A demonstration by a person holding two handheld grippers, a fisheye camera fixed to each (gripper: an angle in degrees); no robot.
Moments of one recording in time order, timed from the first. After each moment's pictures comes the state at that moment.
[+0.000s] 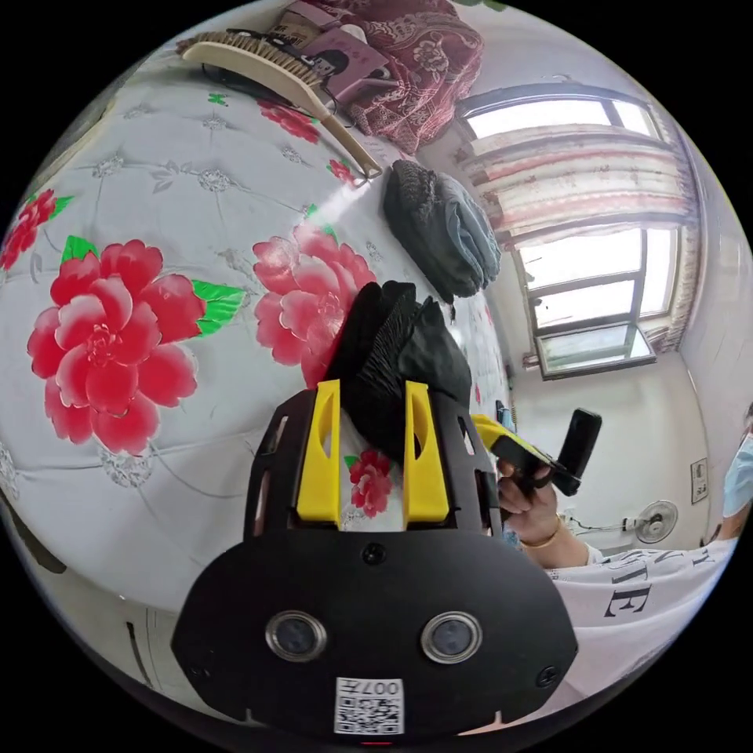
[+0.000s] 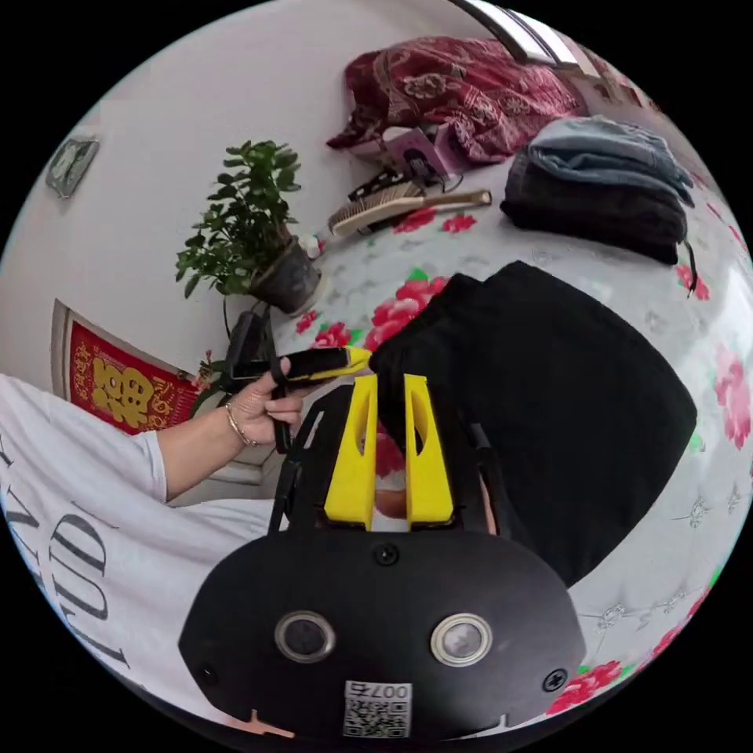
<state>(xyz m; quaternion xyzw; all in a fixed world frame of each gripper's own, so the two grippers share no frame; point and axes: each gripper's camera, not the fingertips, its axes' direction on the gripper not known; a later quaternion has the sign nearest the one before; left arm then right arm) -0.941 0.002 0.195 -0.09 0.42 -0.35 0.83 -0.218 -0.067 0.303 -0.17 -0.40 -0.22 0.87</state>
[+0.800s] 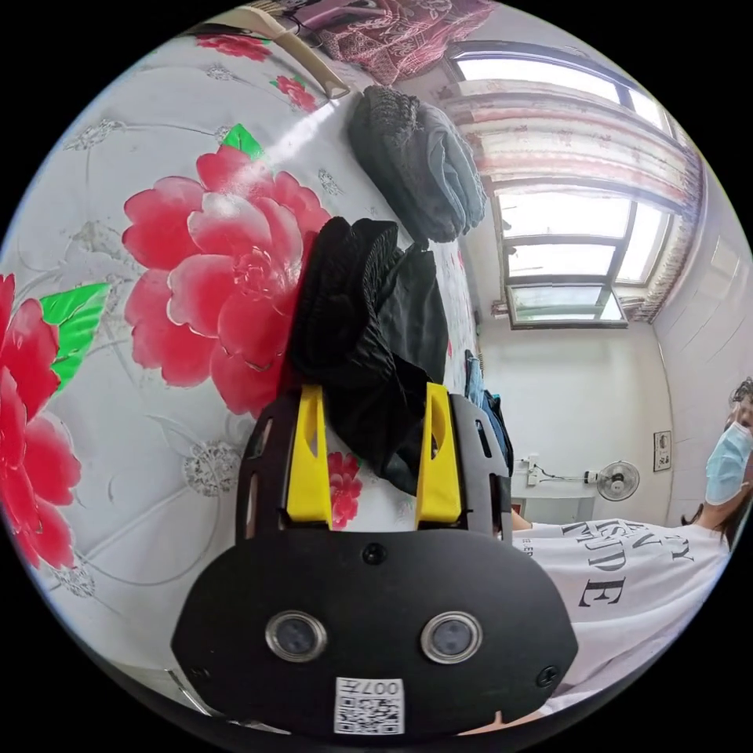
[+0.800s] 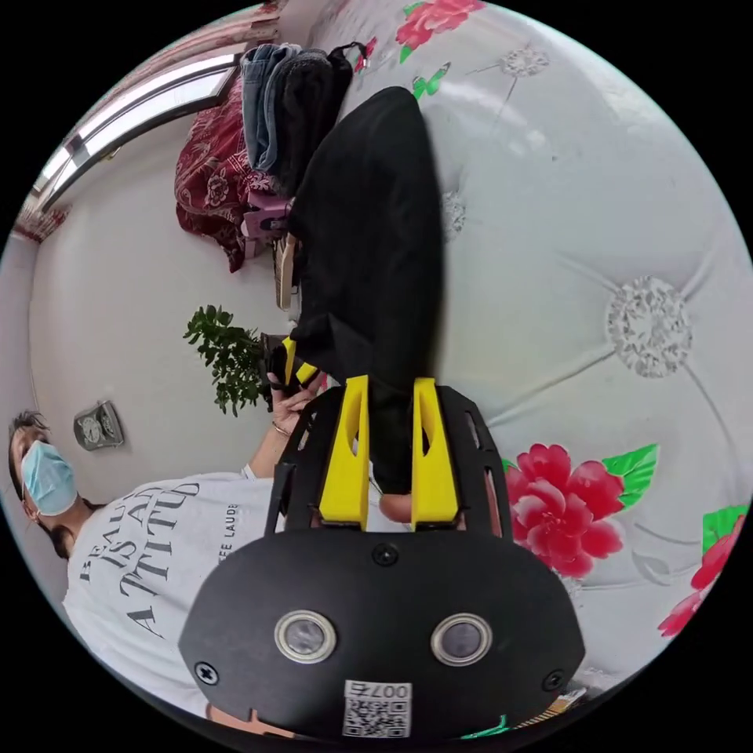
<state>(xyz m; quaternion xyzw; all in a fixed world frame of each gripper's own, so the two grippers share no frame) -0.941 -0.043 0.239 -0.16 0.52 -0.29 0.79 0.017 0.006 0.414 -0.29 -0.51 0.15 0.80</state>
